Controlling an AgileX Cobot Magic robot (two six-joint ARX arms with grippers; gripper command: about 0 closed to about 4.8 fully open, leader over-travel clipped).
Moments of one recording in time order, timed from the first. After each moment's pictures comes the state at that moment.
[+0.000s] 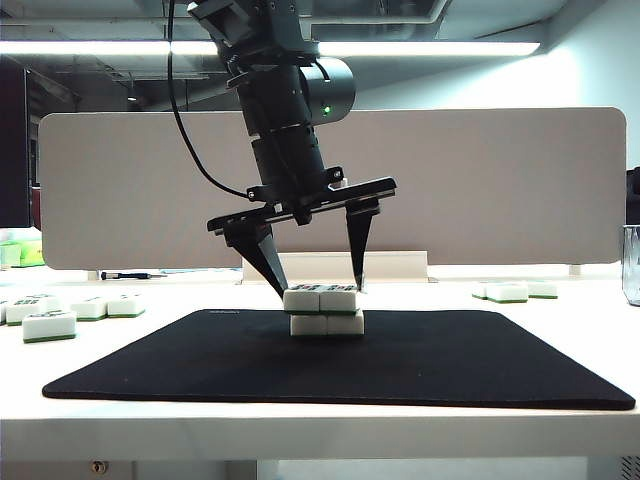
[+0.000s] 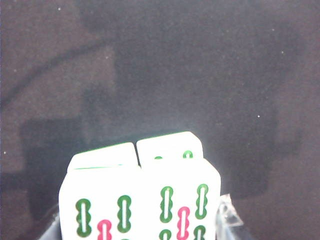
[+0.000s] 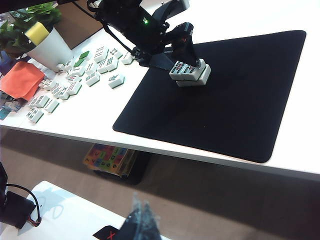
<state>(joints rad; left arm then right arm) -0.64 2.11 1.79 -0.90 0.07 -0.51 0.00 0.01 0.84 -1.25 -0.63 0.28</state>
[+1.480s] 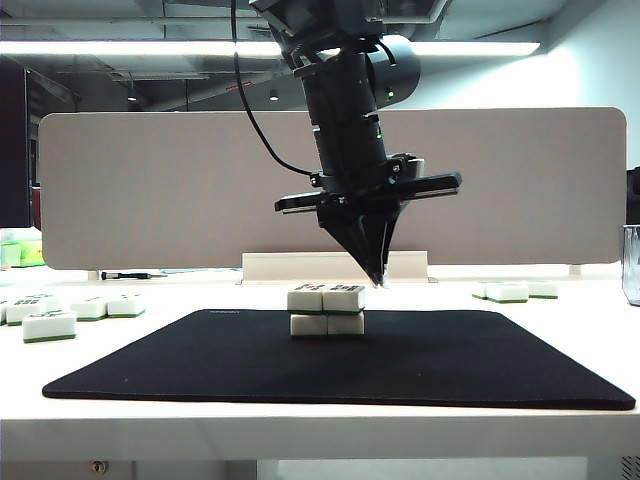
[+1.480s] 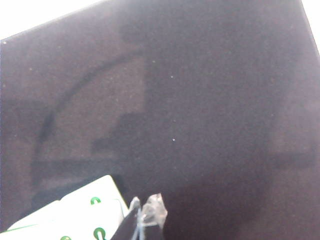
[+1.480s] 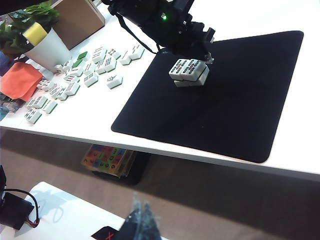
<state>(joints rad) -0.75 2.21 1.97 -0.90 -0.04 -0.26 0.00 0.01 0.84 -1.25 -0.62 0.28</state>
